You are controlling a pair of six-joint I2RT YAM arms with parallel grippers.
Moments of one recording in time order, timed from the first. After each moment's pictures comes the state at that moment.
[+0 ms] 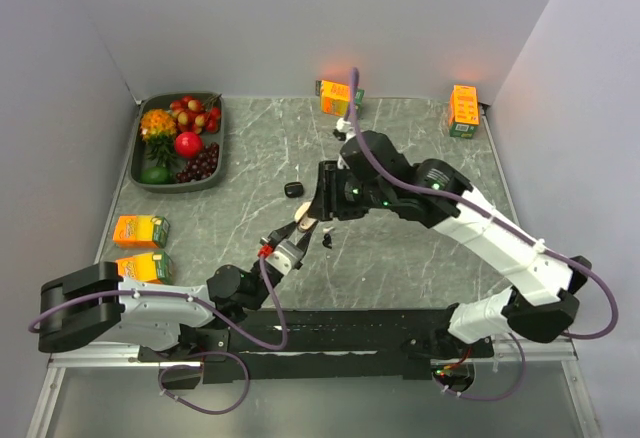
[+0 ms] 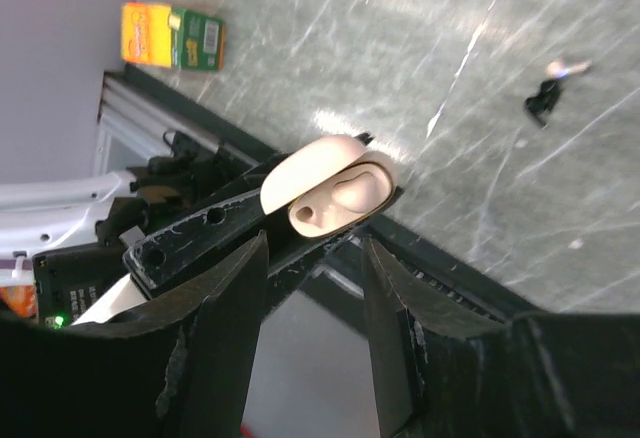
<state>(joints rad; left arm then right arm) -1.28 1.19 0.30 1.32 -0.54 0.44 0.96 1.38 1.67 -1.03 0.01 0.74</state>
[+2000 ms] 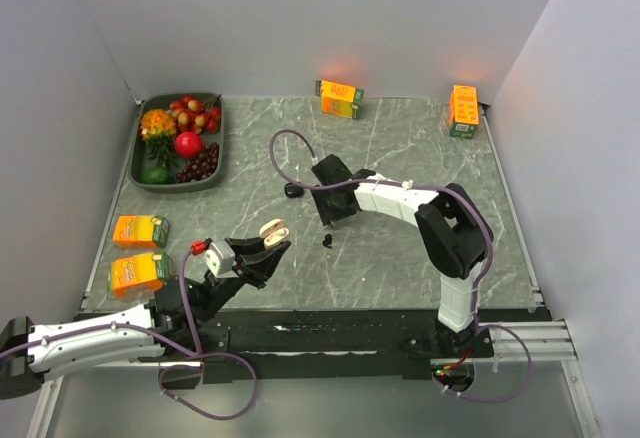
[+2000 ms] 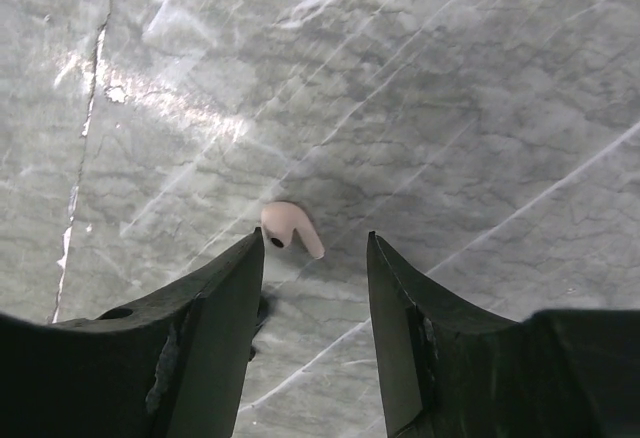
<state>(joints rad) -1.24 0.46 0.16 0.69 -0.38 -0.02 0.70 1.90 1.28 -0.48 0.12 0.29</state>
